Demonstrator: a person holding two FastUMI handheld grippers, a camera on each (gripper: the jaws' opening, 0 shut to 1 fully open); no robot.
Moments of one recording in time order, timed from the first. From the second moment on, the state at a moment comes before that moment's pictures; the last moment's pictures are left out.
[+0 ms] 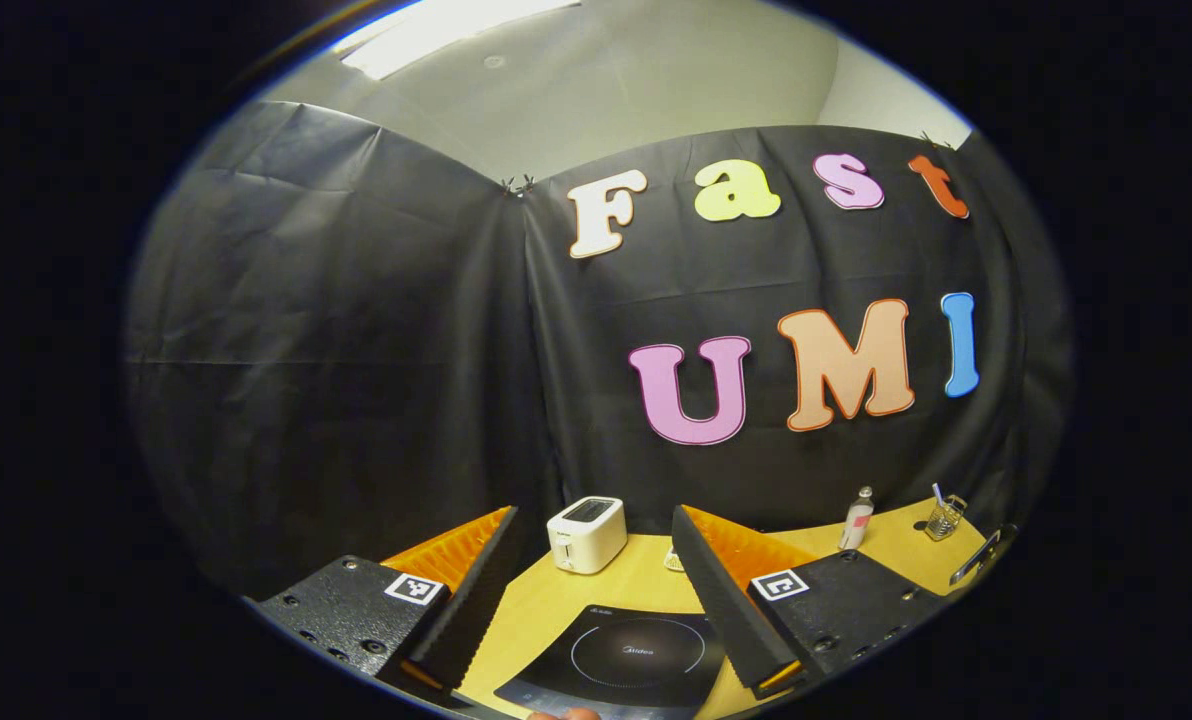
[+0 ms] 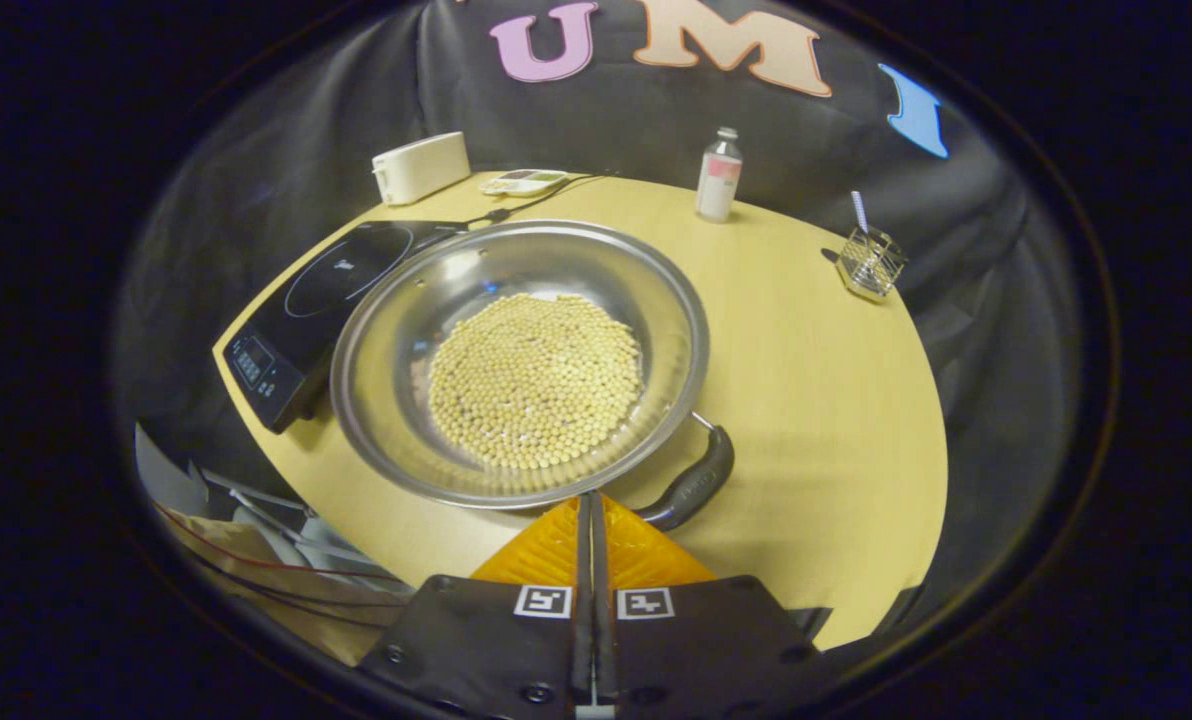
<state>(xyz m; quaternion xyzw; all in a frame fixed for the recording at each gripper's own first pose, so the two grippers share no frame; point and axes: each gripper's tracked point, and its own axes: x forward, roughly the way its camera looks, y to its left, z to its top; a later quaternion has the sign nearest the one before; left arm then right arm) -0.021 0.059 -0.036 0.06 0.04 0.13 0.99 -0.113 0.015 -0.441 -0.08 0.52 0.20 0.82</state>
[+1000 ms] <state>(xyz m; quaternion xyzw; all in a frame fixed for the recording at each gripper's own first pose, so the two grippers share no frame) 0.003 0.024 -0.095 0.00 0.10 0.09 0.99 -0.063 -0.008 -0.439 -0.06 0.51 0.17 0.84</state>
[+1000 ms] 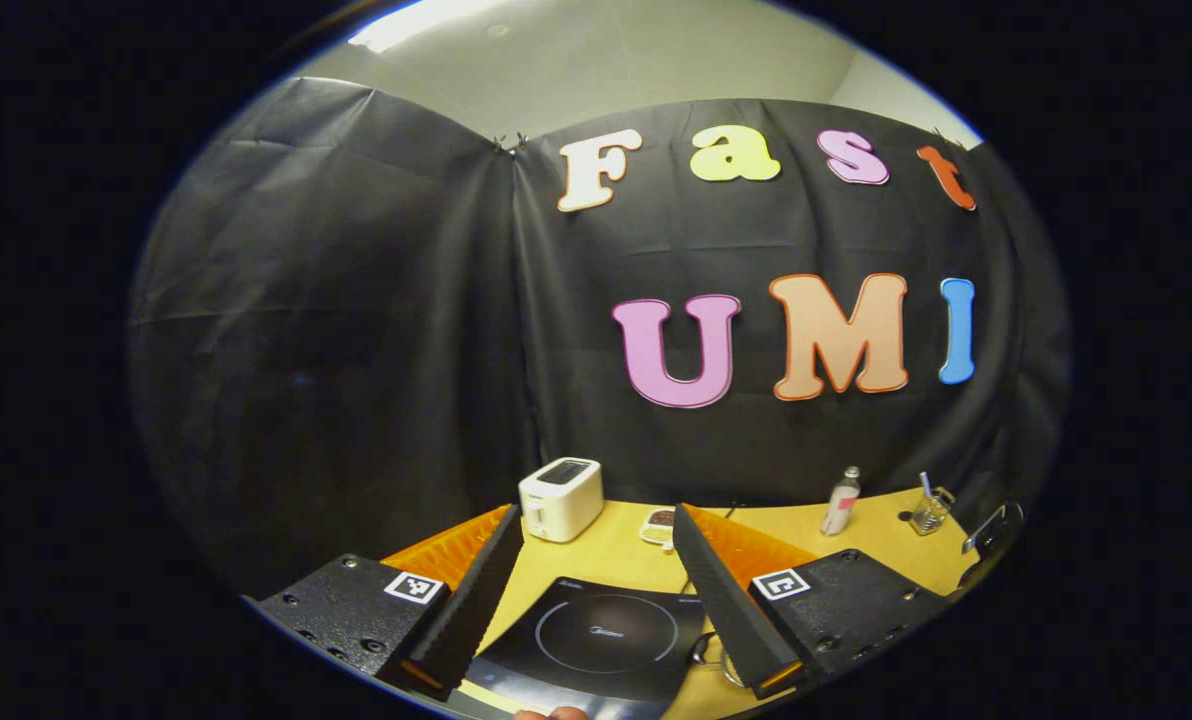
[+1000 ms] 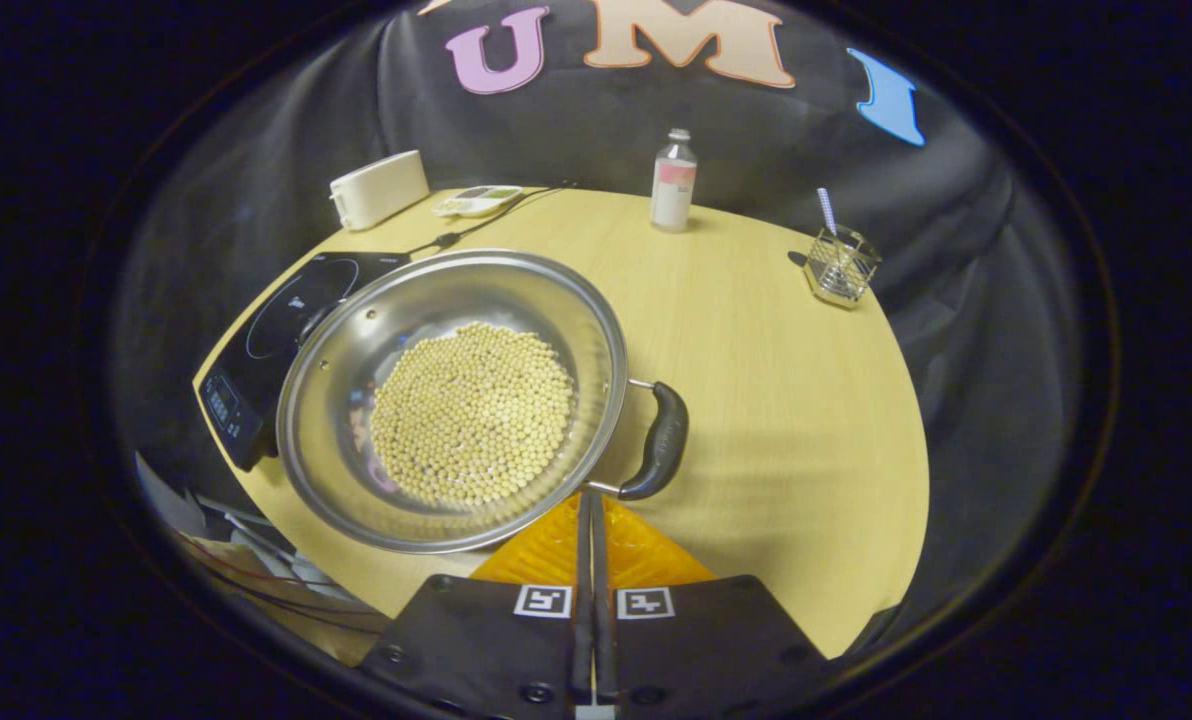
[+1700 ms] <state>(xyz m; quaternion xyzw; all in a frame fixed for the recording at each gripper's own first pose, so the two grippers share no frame) 0.028 -0.038 -0.224 -0.05 0.26 -0.02 0.96 -0.012 -0.015 -0.394 0.03 0.44 0.11 0.89</state>
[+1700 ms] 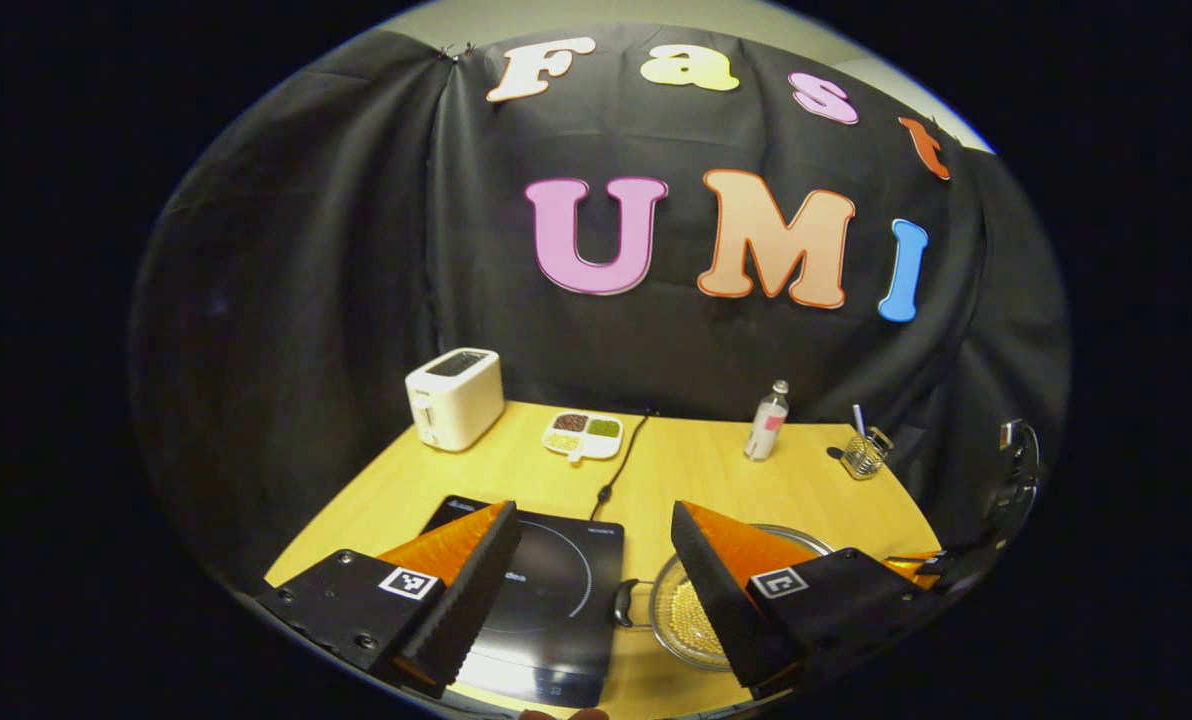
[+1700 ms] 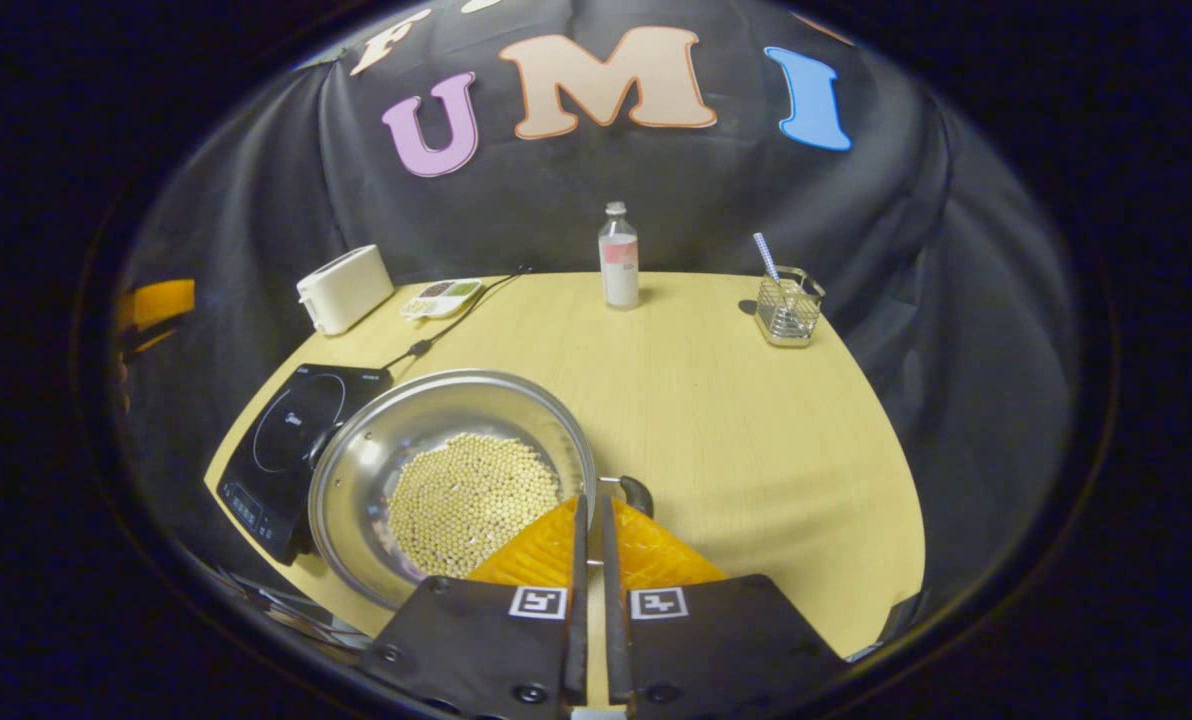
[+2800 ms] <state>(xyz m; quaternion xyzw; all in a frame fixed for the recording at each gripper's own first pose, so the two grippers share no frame) 0.024 -0.080 -0.363 -0.05 0.45 -0.11 0.88 0.003 -0.029 -0.469 0.06 0.52 0.03 0.85</state>
